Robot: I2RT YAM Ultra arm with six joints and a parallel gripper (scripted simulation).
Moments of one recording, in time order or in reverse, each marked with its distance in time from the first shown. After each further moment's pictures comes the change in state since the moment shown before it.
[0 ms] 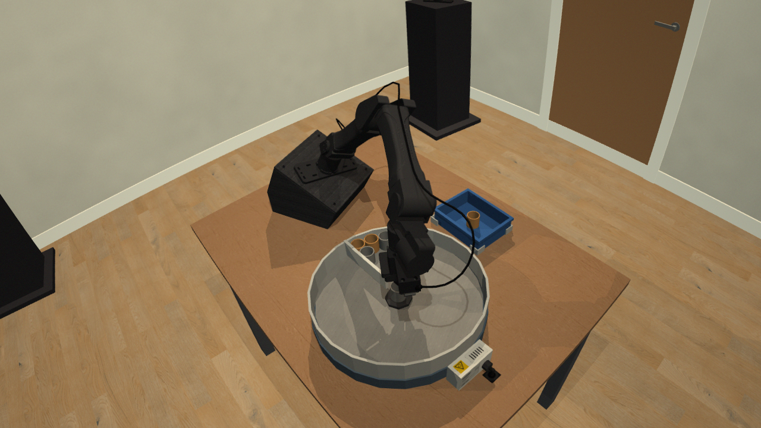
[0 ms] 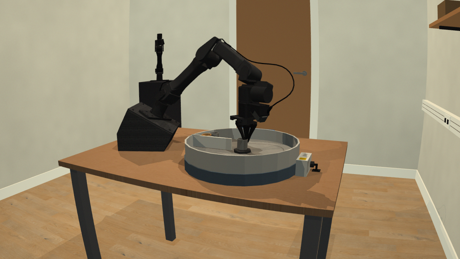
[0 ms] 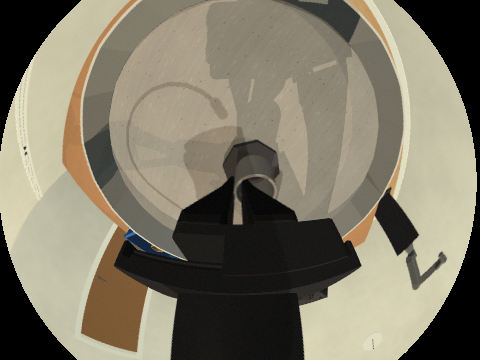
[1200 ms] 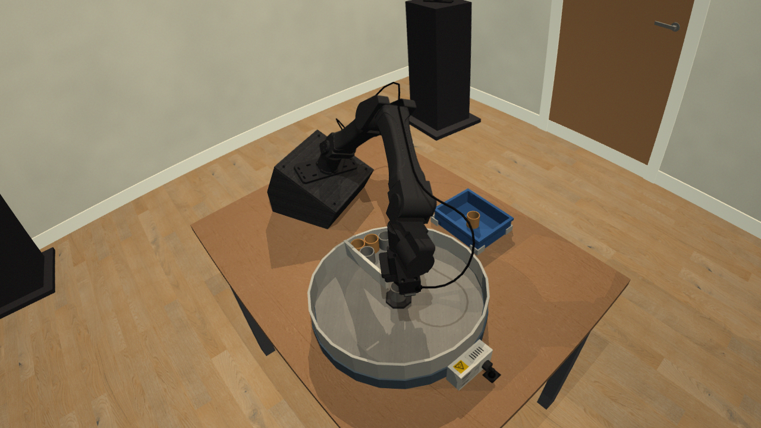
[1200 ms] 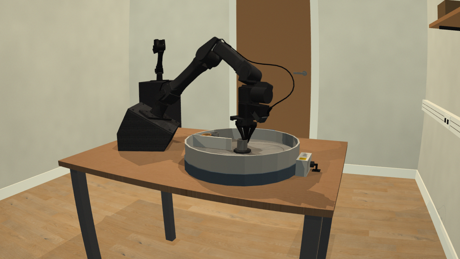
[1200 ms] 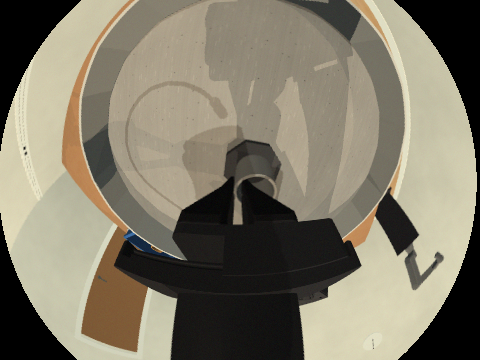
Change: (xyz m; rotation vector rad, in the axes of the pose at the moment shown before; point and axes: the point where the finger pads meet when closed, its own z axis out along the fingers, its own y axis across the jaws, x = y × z) arm 0.001 0.000 0.002 0.000 0.001 0.000
